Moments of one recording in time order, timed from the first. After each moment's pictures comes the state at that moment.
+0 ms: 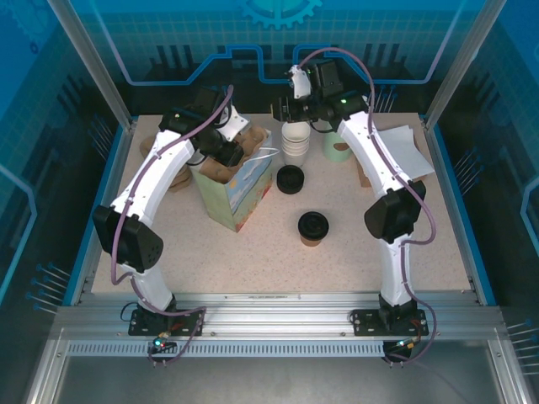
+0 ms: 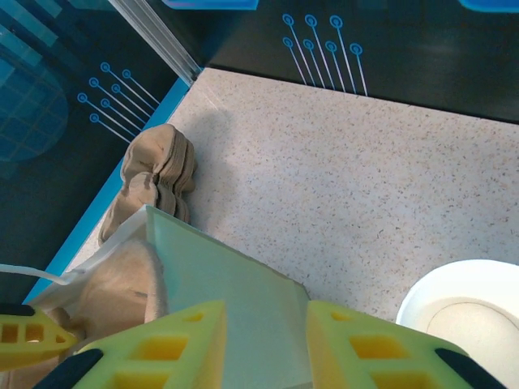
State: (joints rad) left arm -0.32 1.79 1.92 -1.19 0.12 0.22; right arm 0.40 2.14 2.37 -0.85 -0.40 0.24
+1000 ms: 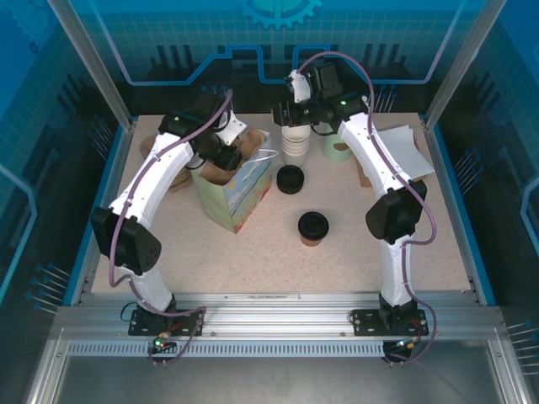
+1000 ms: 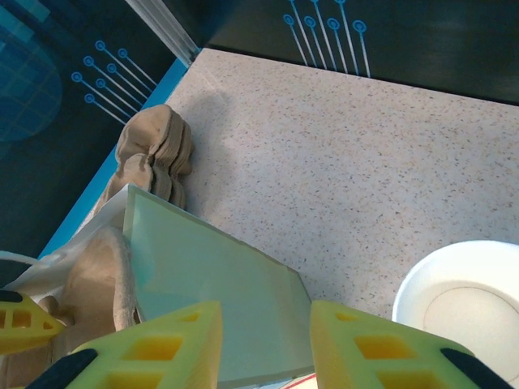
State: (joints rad) left arm -0.31 1.76 1.87 -1.19 0.12 0.20; right arm 0.40 2.13 2.32 -0.85 -0.43 0.20
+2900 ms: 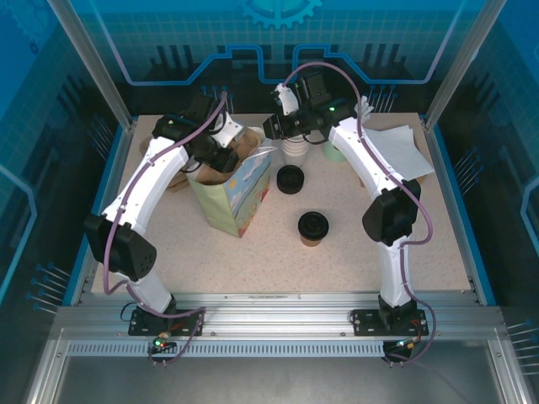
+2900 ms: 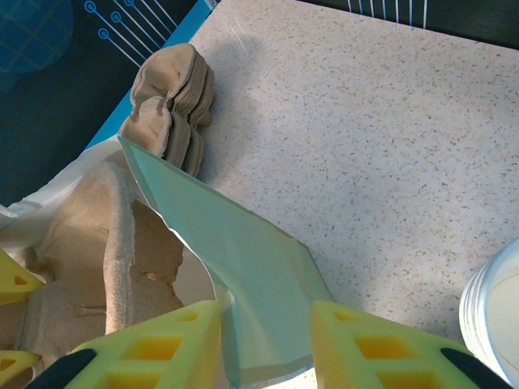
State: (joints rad) left arm -0.31 1.71 1.82 -1.19 0.12 0.20; right arm 0.45 2.13 2.26 -0.87 -0.45 0.14
